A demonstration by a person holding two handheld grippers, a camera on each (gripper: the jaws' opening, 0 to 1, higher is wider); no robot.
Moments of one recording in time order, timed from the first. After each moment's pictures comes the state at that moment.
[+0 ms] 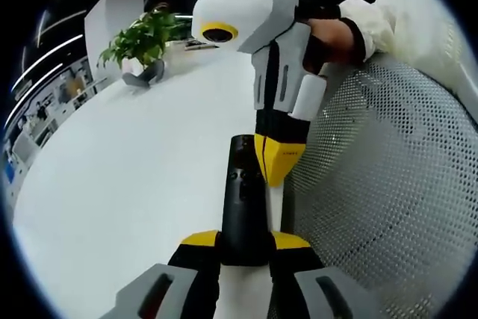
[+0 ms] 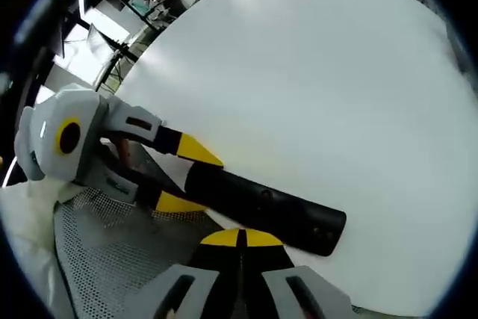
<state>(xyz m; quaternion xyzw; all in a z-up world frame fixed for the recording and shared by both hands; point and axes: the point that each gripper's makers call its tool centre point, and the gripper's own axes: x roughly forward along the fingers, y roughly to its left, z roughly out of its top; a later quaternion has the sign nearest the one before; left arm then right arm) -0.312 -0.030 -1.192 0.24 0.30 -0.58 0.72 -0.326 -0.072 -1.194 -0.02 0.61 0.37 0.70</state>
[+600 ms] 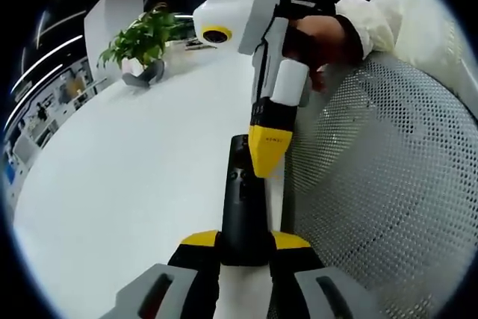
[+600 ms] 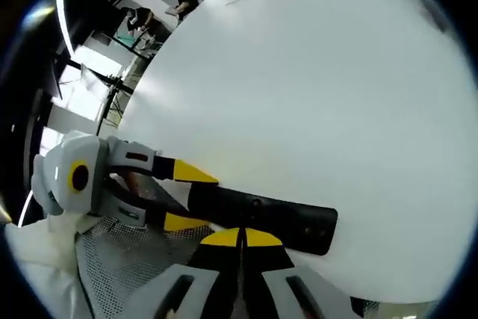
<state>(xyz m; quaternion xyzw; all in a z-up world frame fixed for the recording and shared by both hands) -0.311 -0.031 -1.192 0.24 0.30 -0.58 0.72 -0.312 -0.073 -1.184 0.09 0.61 0.34 0.71</state>
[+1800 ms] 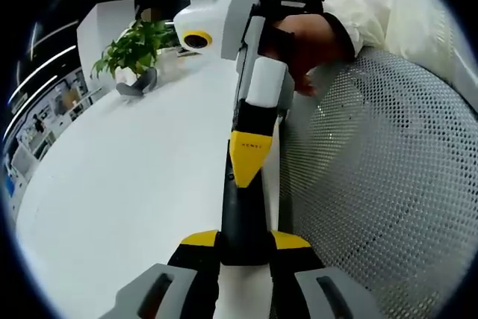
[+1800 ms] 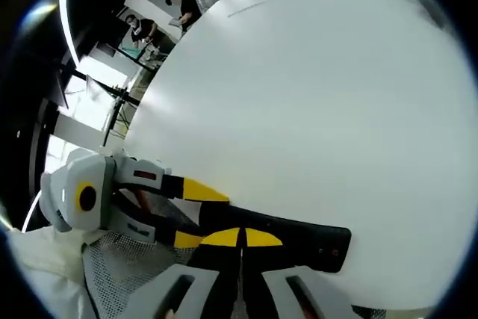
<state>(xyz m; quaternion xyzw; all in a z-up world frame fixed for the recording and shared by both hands) -0.314 -0.036 -1.190 0.25 0.27 -0.59 0.71 -0.306 -0.061 -1.181 0.11 0.59 0.35 0.72</state>
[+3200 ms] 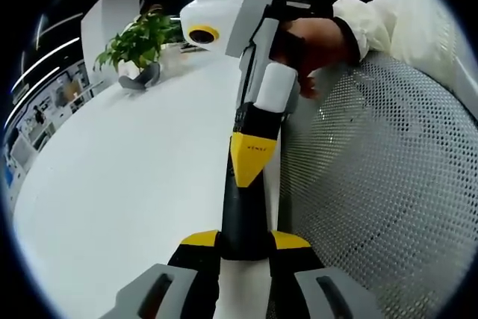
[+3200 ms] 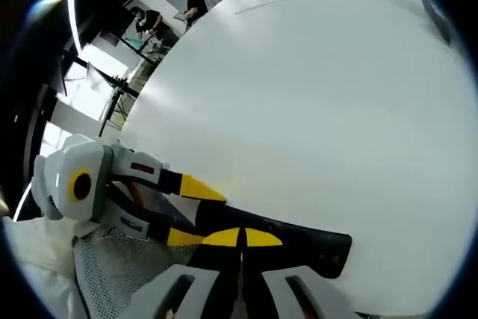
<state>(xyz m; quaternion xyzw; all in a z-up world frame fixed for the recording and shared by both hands) -0.316 -0.032 -1.191 0.24 0.29 -0.59 0.71 -0.304 -0.056 -1.178 0.10 0.58 0.36 0.73</state>
